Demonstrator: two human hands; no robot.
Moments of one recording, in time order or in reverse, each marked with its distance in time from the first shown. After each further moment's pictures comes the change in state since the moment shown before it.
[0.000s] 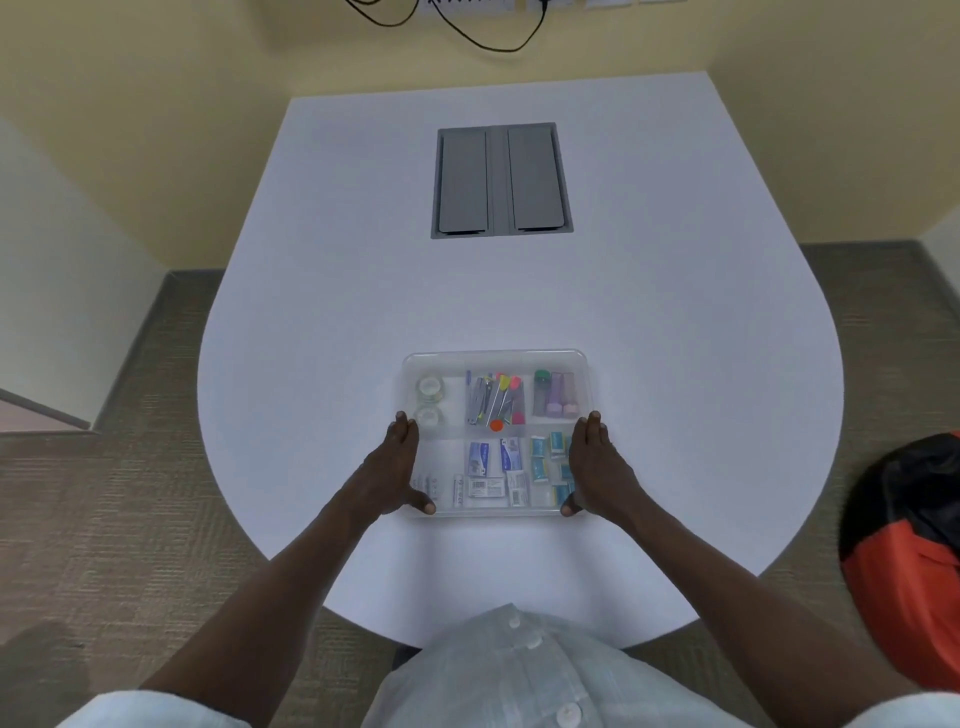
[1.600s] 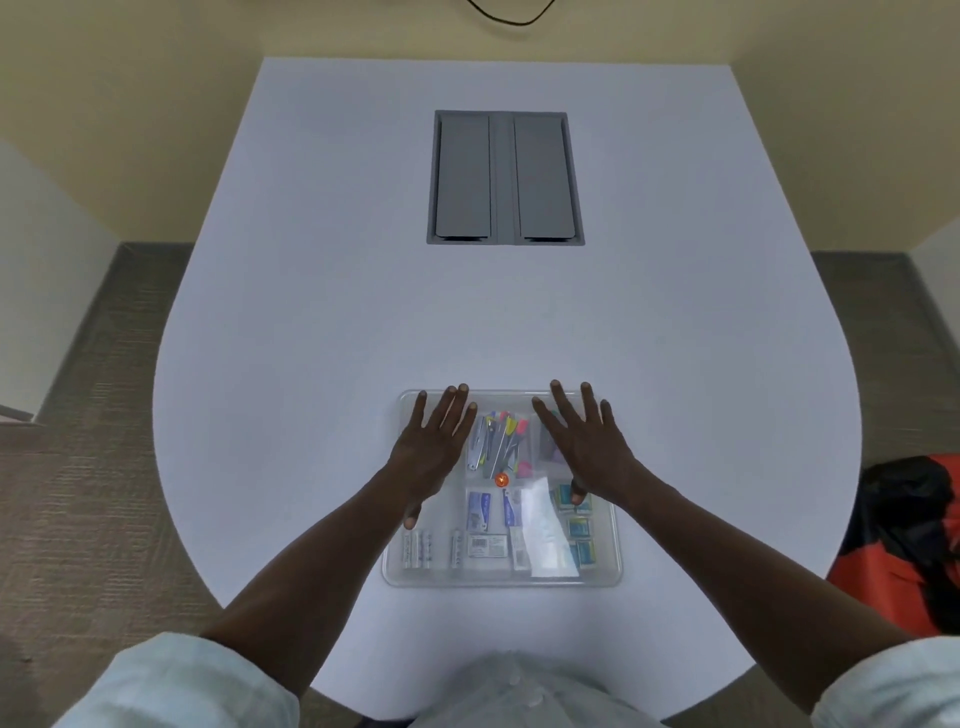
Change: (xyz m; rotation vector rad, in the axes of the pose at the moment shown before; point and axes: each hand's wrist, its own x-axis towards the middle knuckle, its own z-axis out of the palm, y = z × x) left_hand 0.103 0.026 -0.038 0.698 0.031 0.299; right_hand 0.101 -0.002 -0.053 -0.348 0.048 -0.192
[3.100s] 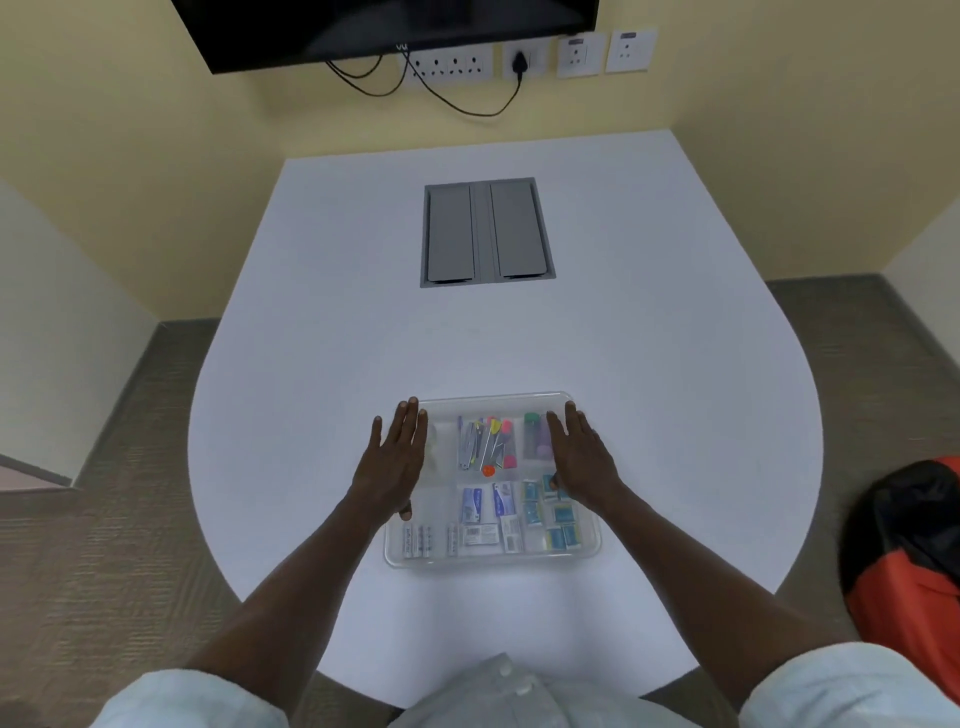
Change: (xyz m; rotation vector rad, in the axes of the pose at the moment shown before) left_hand -0.067 0.010 0.001 -0.045 0.082 -0.236; right_hand -0.056 -0.015 0.013 0.346 0.194 0.193
